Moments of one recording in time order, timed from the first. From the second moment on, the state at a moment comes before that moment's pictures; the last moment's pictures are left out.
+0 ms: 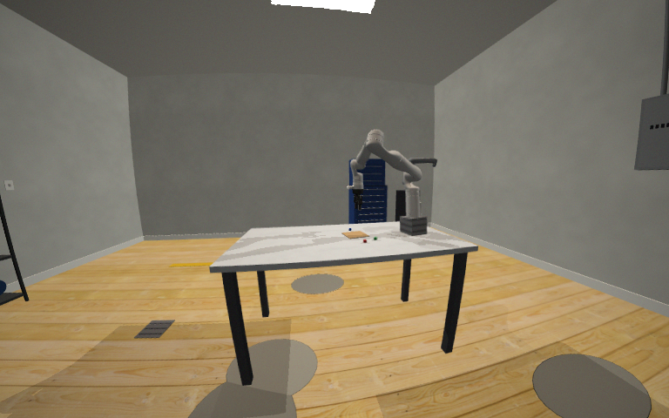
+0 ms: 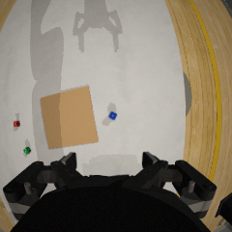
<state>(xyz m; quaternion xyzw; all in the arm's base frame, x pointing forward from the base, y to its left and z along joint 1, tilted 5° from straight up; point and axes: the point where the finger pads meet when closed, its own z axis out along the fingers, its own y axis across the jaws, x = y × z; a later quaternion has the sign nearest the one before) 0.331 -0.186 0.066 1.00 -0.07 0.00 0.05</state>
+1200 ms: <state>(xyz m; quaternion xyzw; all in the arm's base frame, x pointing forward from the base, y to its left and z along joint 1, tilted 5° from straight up) 0.338 -0.192 -0.031 1.00 -0.07 0.01 0.04</state>
